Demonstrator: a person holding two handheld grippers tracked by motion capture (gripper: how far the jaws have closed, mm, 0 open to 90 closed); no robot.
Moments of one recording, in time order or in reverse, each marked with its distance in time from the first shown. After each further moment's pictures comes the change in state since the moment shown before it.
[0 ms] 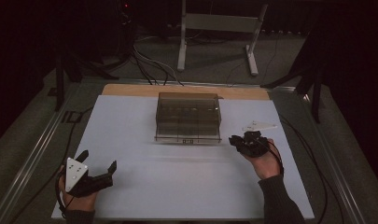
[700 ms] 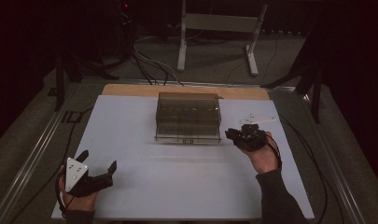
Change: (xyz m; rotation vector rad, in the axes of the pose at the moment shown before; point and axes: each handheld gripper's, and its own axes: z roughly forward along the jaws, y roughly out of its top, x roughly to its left) left arm 0.000 0.000 0.000 0.001 -0.001 0.001; right arm 0.009 0.027 -0.007 -0.041 0.021 -0.026
